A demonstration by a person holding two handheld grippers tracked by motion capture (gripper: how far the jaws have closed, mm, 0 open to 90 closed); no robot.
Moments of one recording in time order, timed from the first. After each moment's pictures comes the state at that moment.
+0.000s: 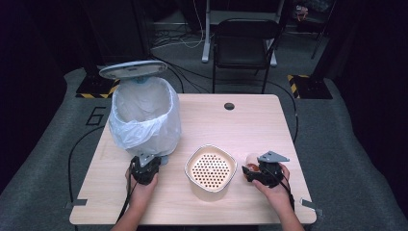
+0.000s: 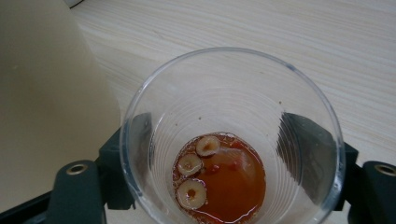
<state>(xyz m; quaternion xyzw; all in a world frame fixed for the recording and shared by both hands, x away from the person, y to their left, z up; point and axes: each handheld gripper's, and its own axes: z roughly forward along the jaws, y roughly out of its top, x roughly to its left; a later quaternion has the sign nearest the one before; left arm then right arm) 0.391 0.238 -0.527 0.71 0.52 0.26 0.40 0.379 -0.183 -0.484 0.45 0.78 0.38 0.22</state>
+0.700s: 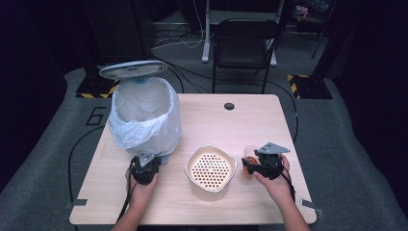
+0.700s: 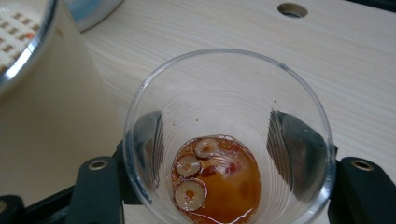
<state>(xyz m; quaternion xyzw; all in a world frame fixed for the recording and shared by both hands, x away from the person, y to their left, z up) 0.391 0.238 -0.527 0.71 0.52 0.26 0.40 0.395 -0.181 -0.458 0.42 0.79 0.40 0.21</state>
